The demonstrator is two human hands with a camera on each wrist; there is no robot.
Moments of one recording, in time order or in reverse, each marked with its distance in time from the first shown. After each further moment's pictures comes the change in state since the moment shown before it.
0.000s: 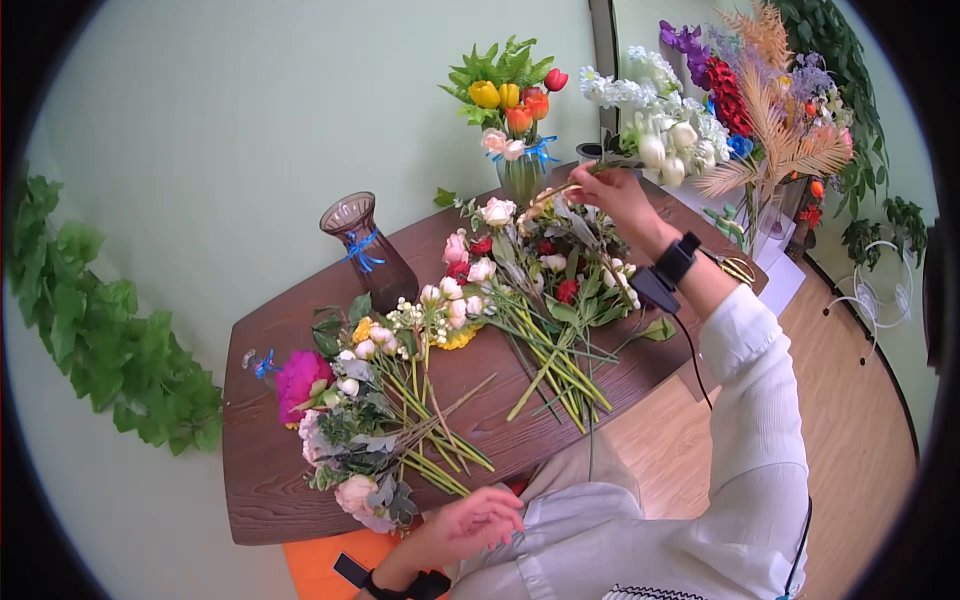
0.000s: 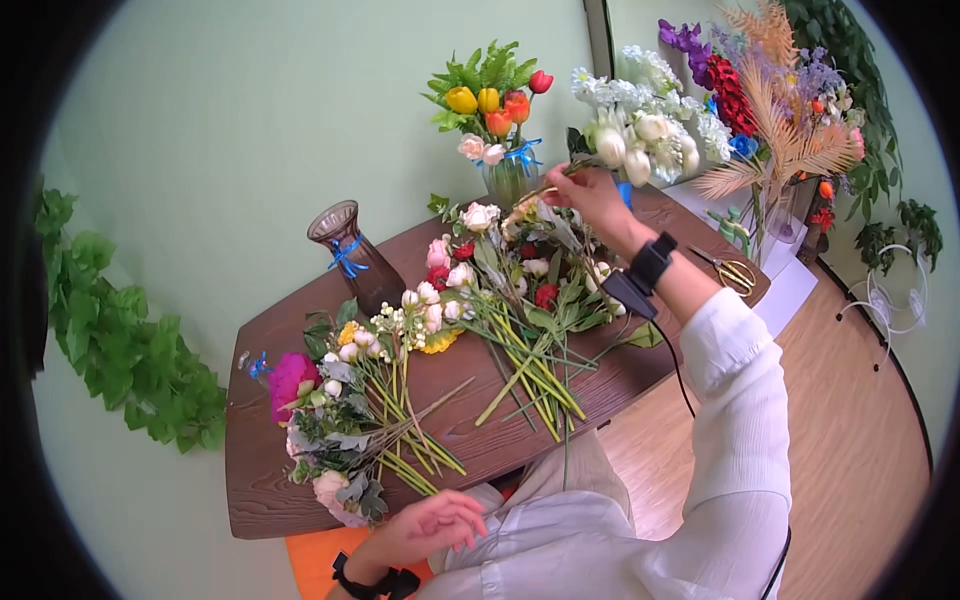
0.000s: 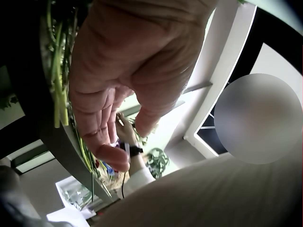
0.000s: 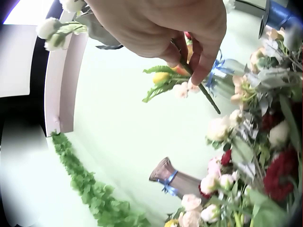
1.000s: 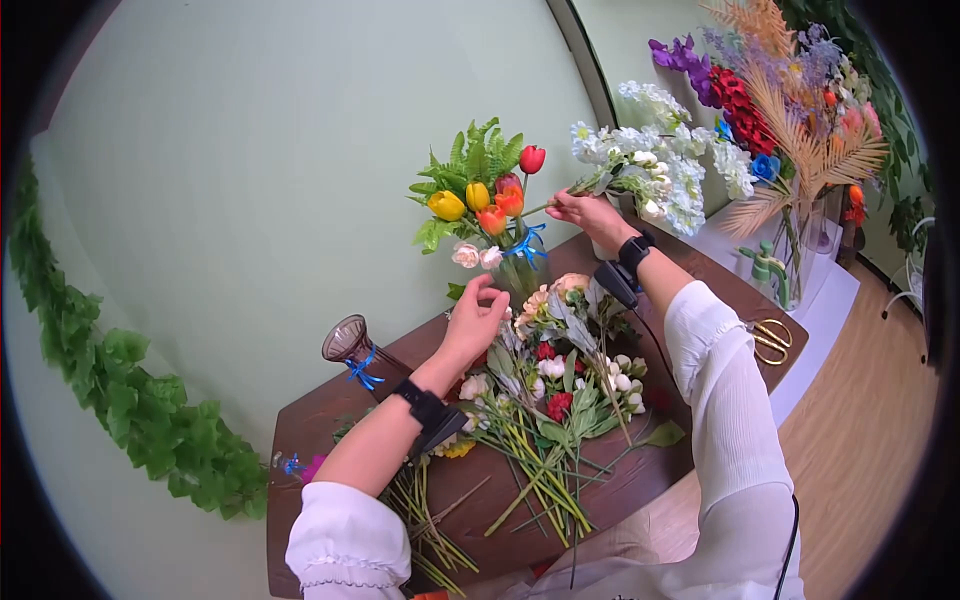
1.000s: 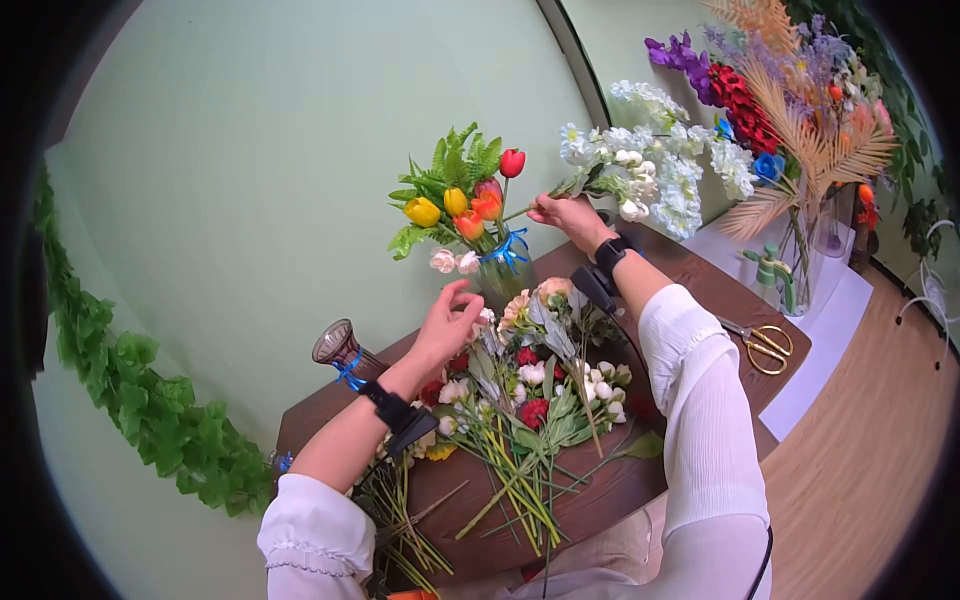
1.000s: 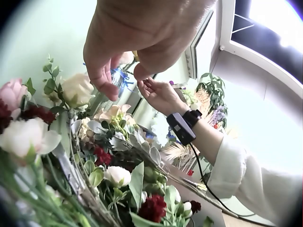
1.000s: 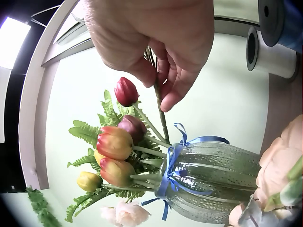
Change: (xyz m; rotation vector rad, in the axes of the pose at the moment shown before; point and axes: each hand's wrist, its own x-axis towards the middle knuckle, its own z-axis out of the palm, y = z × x) left_hand 0.354 0.163 -0.122 0.722 0.507 0.307; right_hand 0.159 0.057 -0.068 0.455 -0.056 0.033
